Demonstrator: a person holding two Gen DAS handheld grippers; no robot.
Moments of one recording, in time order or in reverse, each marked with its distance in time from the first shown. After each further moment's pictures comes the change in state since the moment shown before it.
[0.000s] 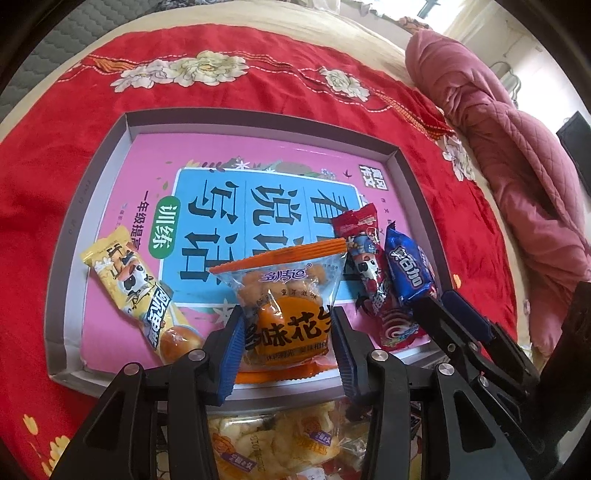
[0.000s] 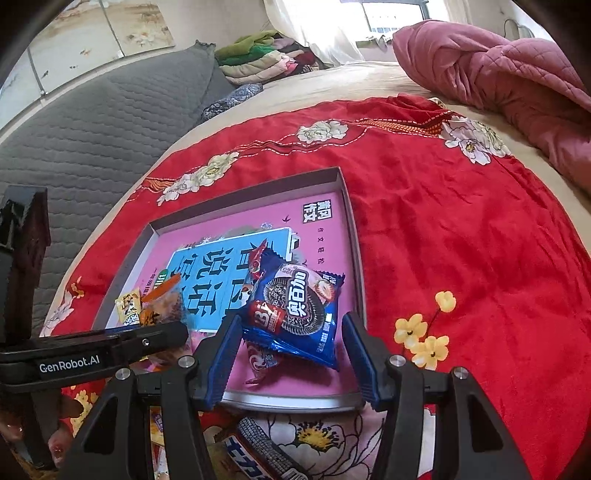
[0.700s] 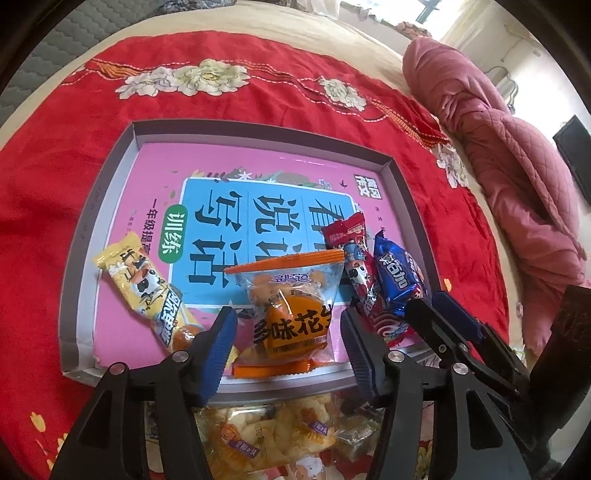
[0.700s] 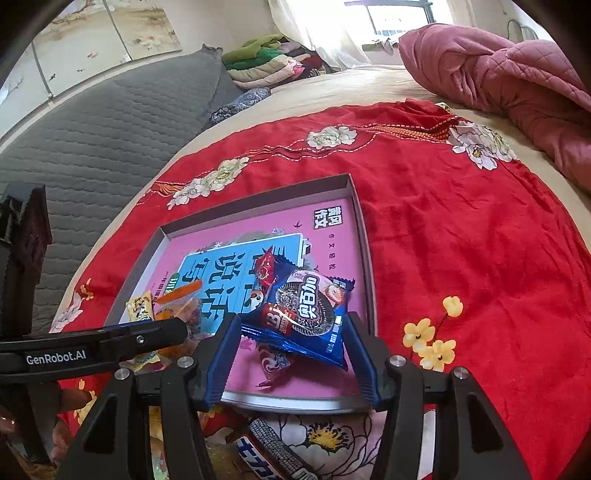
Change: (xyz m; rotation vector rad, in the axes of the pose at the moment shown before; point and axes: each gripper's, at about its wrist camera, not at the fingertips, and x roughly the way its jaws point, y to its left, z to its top) left arm -0.016 0.004 0.001 -0.007 -0.018 -0.011; right arm -0.005 0.003 0.001 -0.007 -0.017 0.034
